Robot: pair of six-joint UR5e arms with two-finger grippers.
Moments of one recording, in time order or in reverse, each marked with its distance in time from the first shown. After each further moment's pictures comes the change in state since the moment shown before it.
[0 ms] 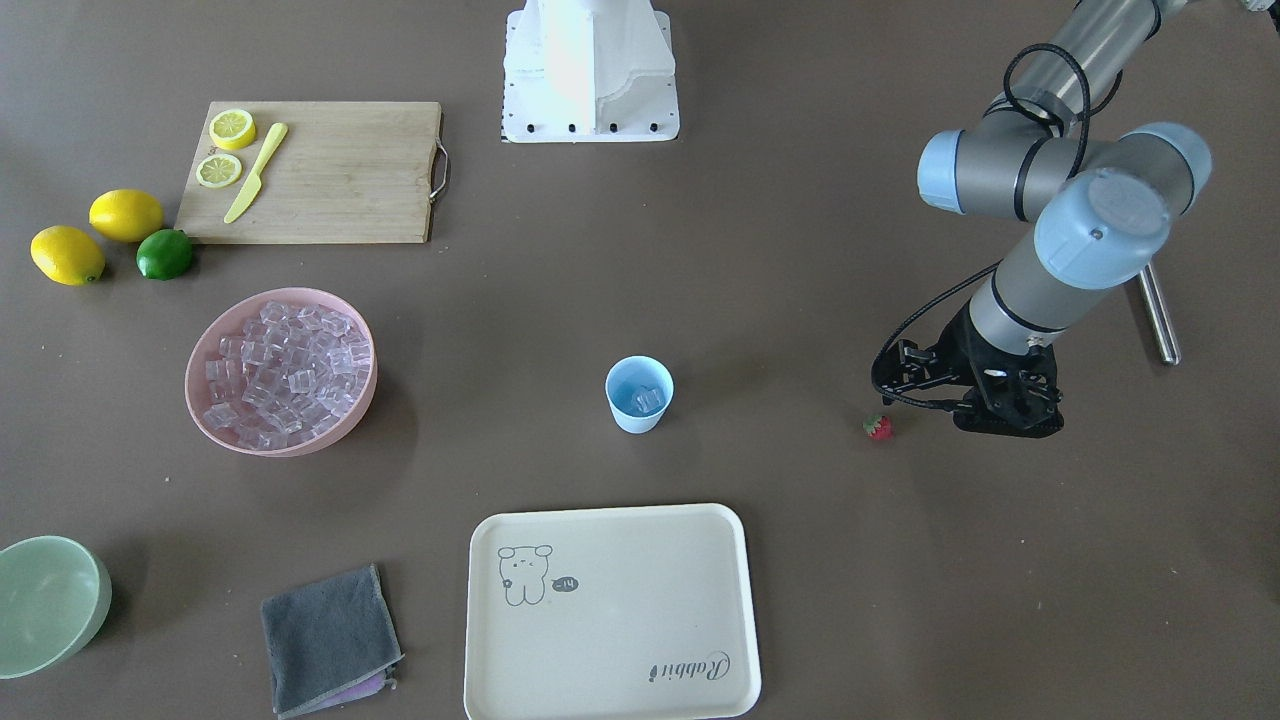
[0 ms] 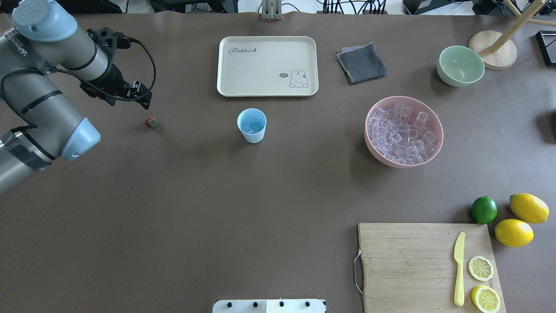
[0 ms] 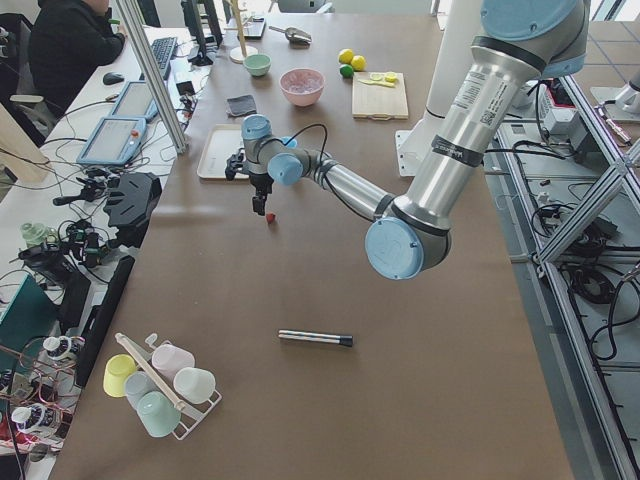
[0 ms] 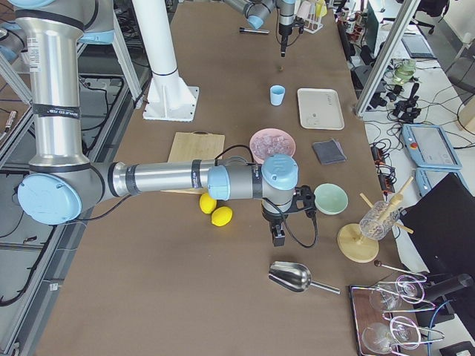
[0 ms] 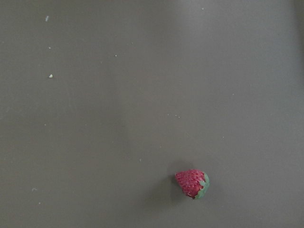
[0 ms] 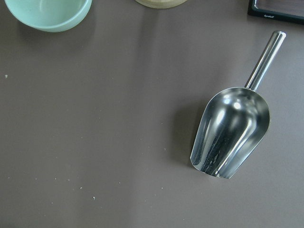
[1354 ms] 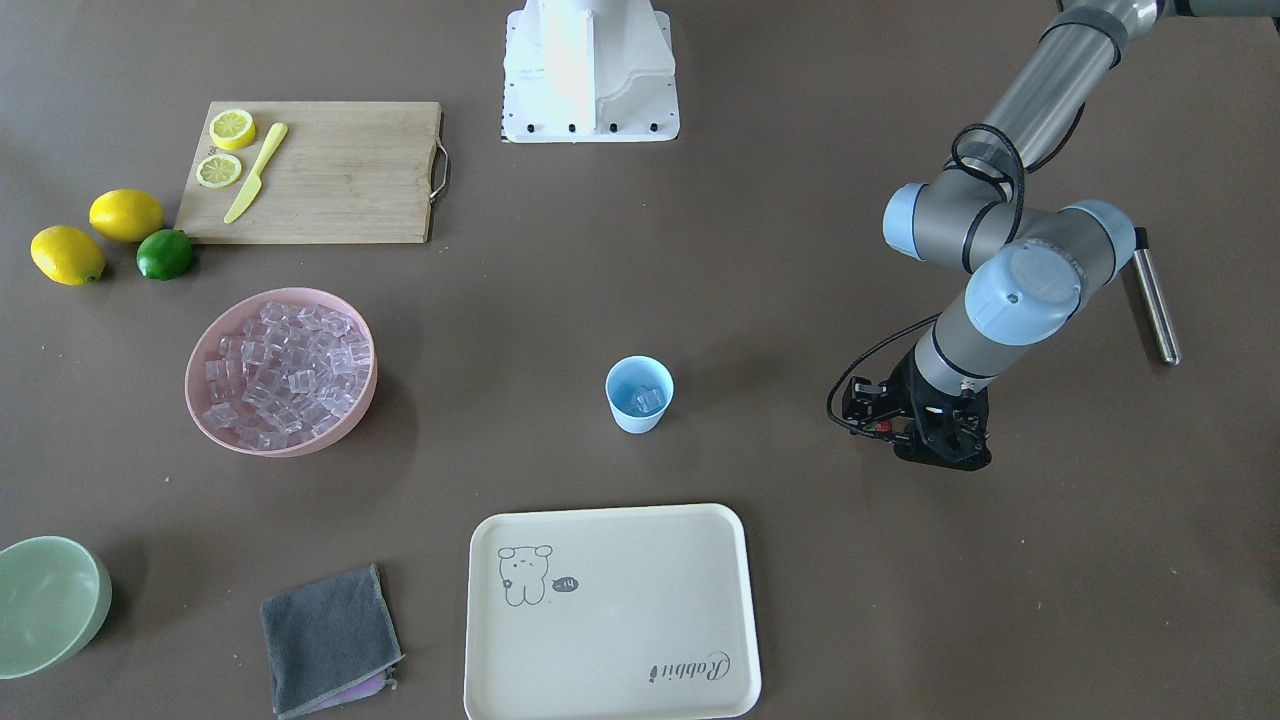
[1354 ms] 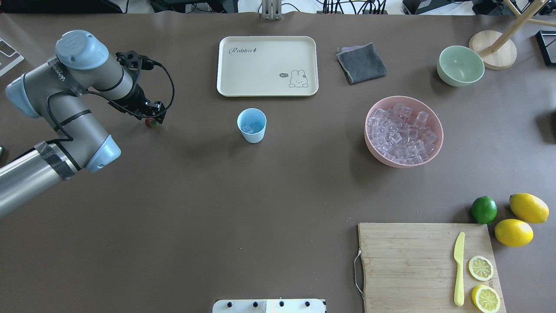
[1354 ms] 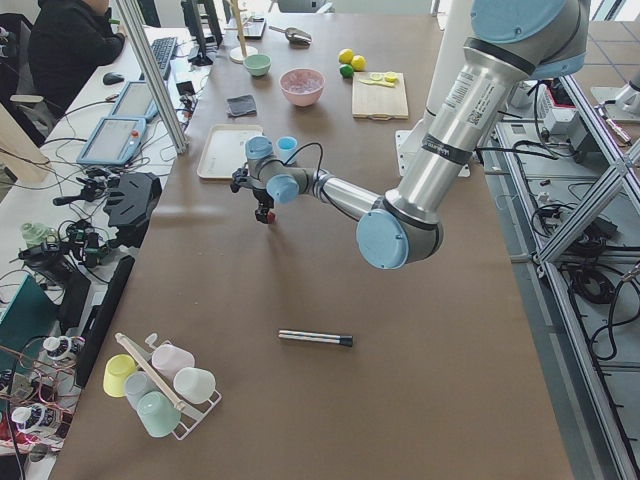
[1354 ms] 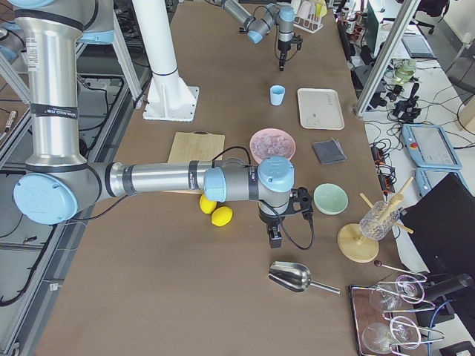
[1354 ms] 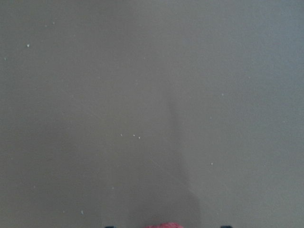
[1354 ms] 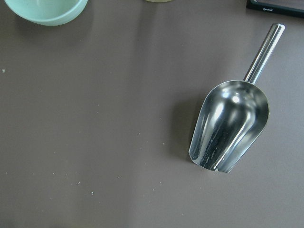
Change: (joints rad) left arm 0.073 -0.024 0.164 -0.193 0.035 -0.012; right arm 0.002 -0.017 0.006 0.008 -0.001 0.000
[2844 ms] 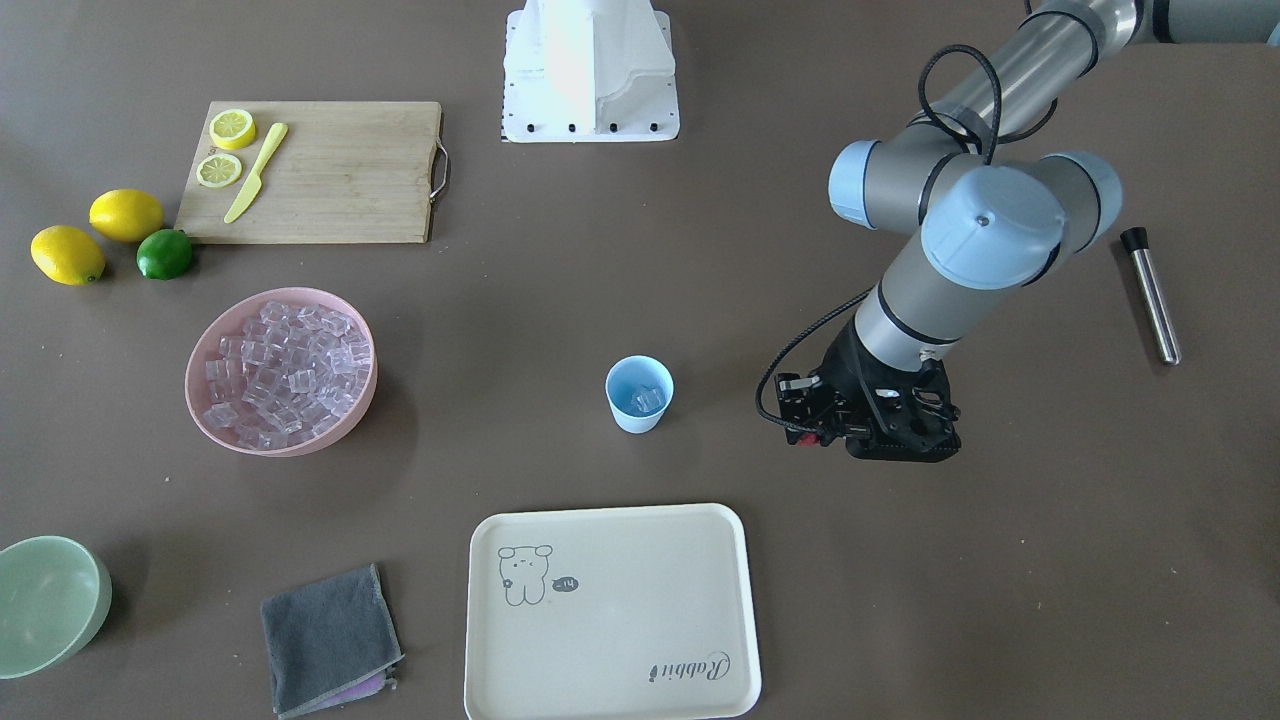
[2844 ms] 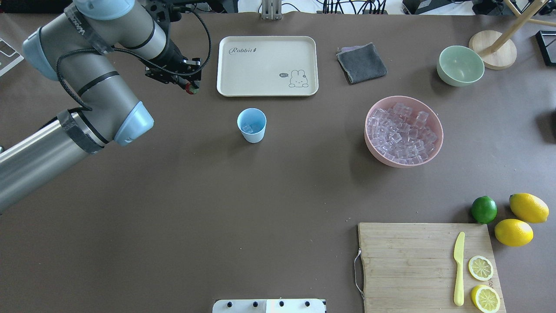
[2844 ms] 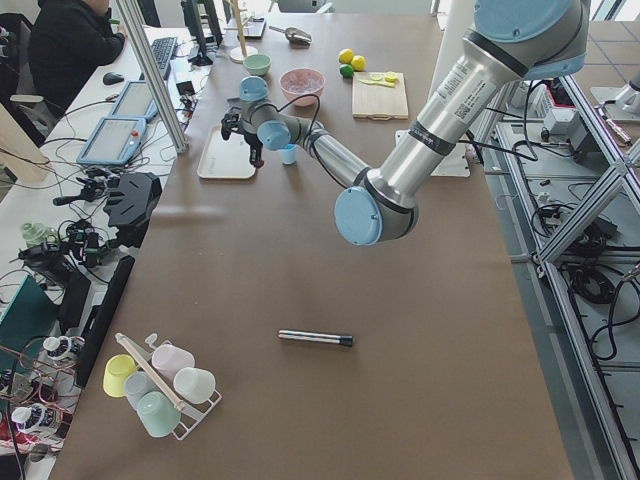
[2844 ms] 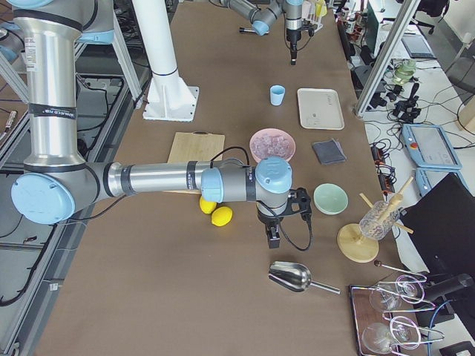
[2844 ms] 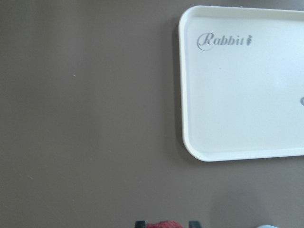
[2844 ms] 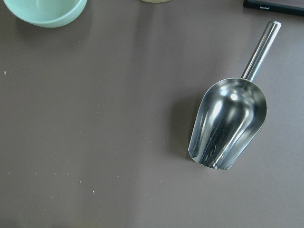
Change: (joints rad) left arm 0.002 -0.184 -0.132 0.116 -0.004 -0.330; right arm 0.011 -0.008 0.008 -0.001 0.011 0.006
